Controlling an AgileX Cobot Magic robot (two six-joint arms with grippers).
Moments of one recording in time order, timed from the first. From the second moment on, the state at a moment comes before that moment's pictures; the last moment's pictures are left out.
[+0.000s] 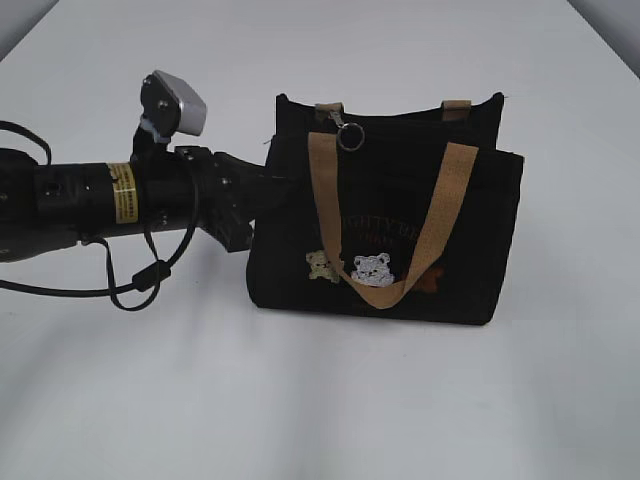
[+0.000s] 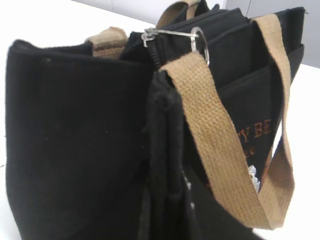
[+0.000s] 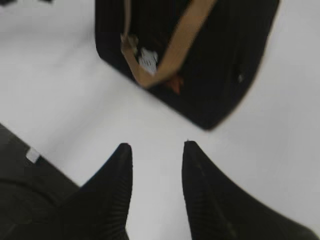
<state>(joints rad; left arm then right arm) -0.36 1.90 -0.83 0.95 -0.91 -0.43 -0.04 0.39 -0.52 0.61 0.95 -0.74</state>
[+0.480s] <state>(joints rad) -0.36 1.90 -0.83 0.95 -0.91 -0.43 0.02 1.40 -0.92 1.23 0.74 -1.72</state>
